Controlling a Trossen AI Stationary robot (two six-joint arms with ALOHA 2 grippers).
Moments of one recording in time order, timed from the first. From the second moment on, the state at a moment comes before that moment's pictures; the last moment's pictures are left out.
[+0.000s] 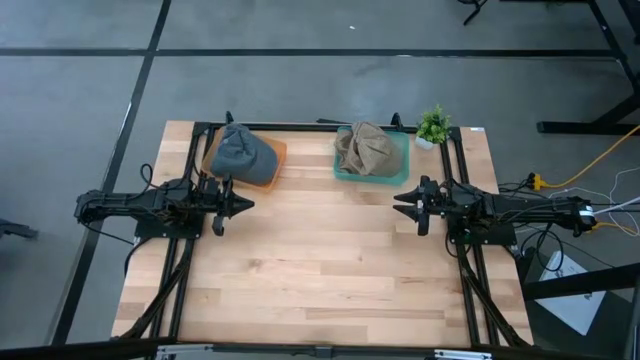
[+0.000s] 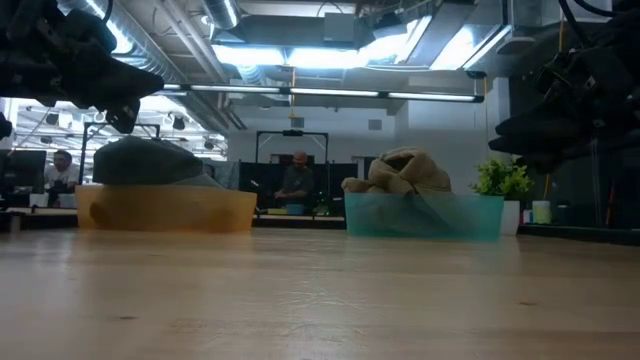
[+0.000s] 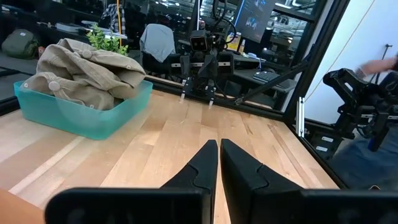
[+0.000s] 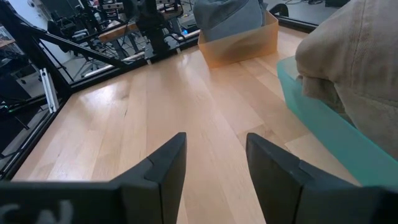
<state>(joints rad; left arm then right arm) 0.03 0.02 0.01 0.01 -0.01 -0.27 -0.07 0.25 0.01 0.03 0.09 0.33</state>
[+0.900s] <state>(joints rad) 0.03 0.02 0.01 0.01 -0.01 -0.27 -0.07 0.25 0.01 0.03 0.09 0.33</state>
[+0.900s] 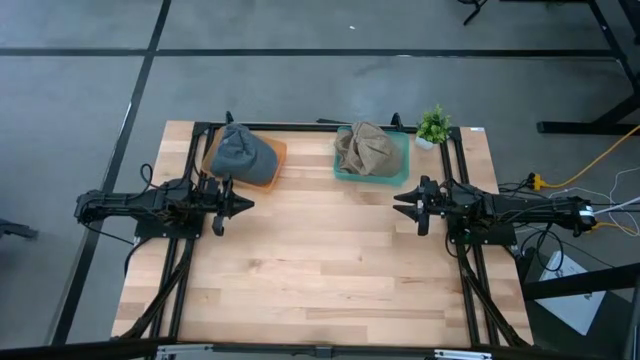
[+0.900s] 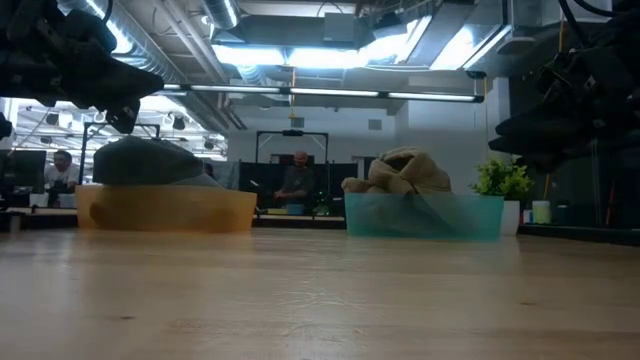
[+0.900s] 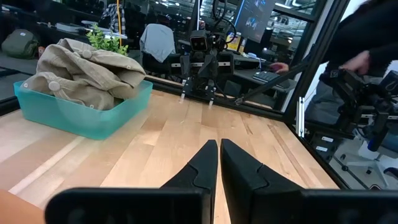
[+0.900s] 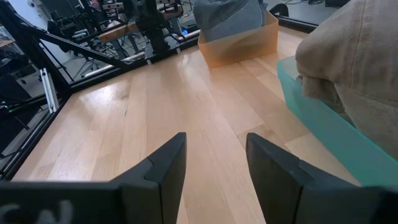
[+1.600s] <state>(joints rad) 0.03 0.02 0.01 0.01 -0.01 -0.27 -0.07 0.25 0.01 0.03 0.09 0.33</state>
